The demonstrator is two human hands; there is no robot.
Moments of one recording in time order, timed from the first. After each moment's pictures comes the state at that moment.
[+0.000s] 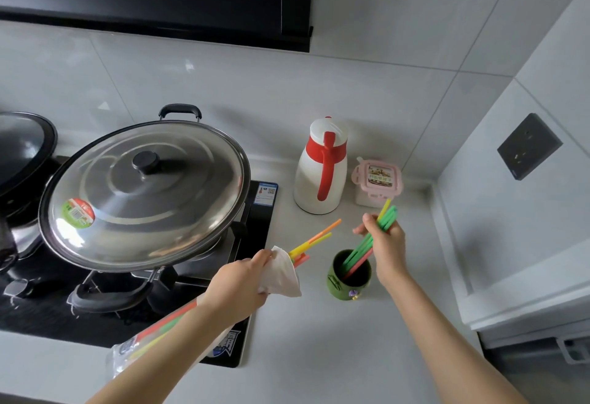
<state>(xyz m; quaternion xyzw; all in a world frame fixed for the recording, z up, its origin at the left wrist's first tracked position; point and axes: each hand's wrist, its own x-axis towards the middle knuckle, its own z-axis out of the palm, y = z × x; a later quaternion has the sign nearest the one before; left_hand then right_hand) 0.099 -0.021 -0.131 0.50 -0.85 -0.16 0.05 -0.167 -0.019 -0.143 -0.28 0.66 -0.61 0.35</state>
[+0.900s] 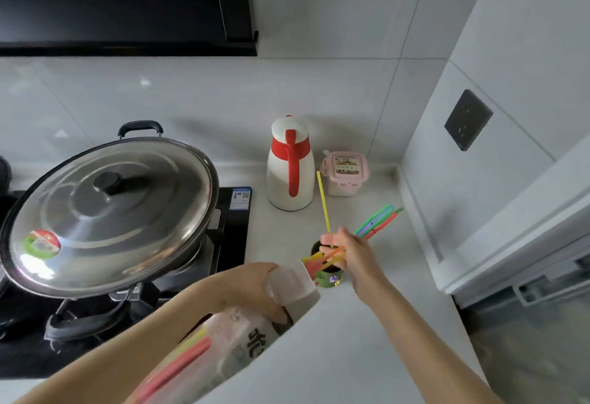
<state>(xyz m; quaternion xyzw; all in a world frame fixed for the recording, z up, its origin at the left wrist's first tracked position) 0.060 -0.018 -0.076 0.44 -0.73 -0.51 -0.15 -0.134 0.031 -0.113 -0.18 0.66 -0.52 0.51</state>
